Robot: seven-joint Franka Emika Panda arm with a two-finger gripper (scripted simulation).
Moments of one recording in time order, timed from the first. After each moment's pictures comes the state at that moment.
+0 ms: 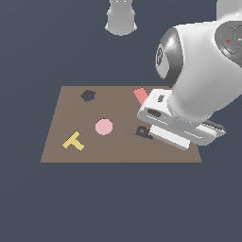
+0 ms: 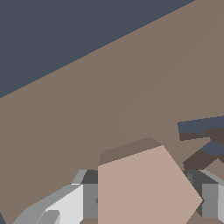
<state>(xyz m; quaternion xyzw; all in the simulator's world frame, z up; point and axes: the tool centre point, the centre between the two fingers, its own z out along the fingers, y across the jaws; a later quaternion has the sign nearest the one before) 0.056 0.144 0.031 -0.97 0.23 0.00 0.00</state>
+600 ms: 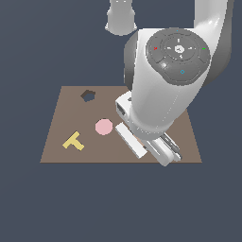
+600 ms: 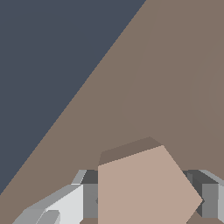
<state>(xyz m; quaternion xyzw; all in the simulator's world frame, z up) 0.077 0.061 0.034 -0.89 0.45 0.00 0.00</state>
